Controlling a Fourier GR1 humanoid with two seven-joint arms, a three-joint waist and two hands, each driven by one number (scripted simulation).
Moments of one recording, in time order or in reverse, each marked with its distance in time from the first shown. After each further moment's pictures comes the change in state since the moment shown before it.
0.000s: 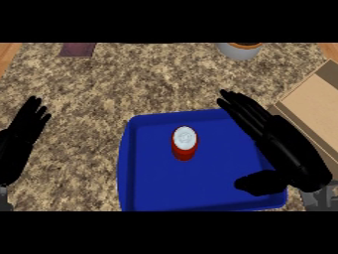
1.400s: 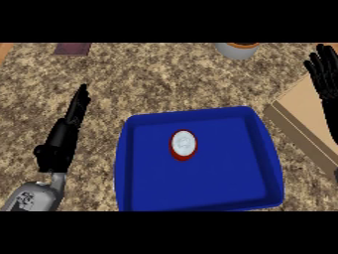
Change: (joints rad) left arm -0.148 -0.109 -0.260 0.069 -0.336 0.211 -0.199; right arm 0.038 0.086 -0.428 0.209 -0.655 -0.108 -0.211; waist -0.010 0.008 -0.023
